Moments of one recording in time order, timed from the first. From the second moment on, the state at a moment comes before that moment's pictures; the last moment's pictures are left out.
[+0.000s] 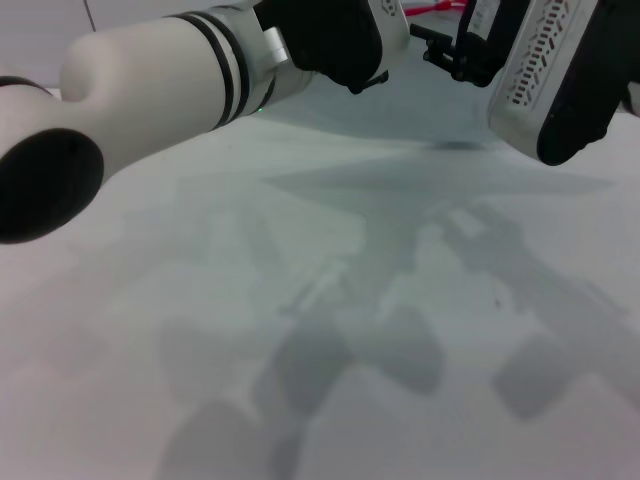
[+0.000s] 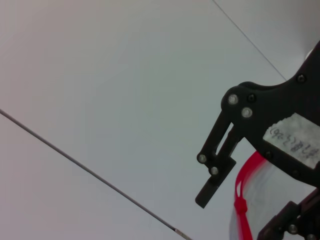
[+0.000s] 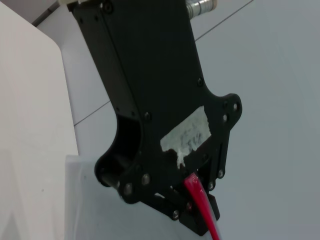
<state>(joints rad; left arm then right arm) -0.46 -2.03 -1.27 -1.63 2.87 -0.59 0.68 0.44 2.02 -1.71 -1.56 -2.41 -0.58 1.79</state>
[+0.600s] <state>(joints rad) -0.46 -2.03 -1.26 -1.63 2.87 -0.58 0.68 0.44 2.02 -1.73 -1.54 -2.41 -0.55 1.79</state>
